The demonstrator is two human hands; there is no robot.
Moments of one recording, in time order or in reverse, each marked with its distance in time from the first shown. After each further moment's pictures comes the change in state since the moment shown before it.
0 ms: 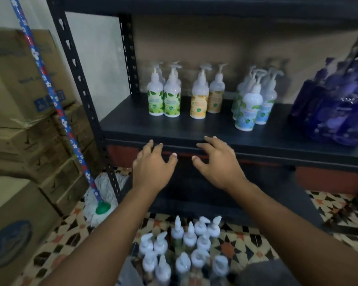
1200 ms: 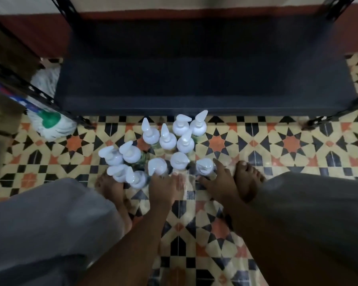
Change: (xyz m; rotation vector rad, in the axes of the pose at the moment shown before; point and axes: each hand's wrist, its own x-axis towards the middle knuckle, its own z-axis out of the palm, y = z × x) left_hand -0.199 -0.108 0.325 -0.347 -0.361 -0.715; right_hand -0.254 0.183 0.274 0.461 -0.532 0.913
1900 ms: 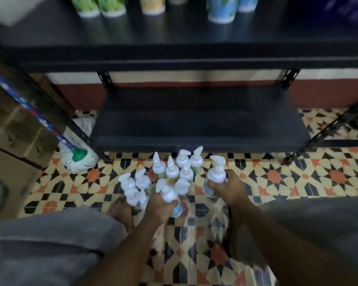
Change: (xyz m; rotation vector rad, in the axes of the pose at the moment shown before) left_hand -0.035 0.034 -0.071 0.081 -0.242 0.162; right_hand -0.051 -0.056 -0.083 0.243 0.172 -0.145
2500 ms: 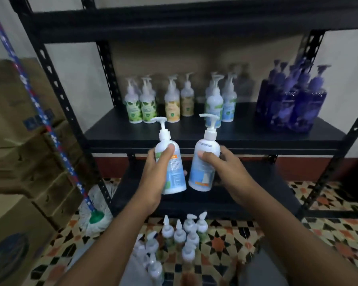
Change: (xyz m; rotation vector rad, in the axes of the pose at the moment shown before) left_hand -0.136 0.249 -0.151 -0.718 0.040 0.588; right_hand -0.130 -0.262 -0.108 0.472 -0.203 -0.520
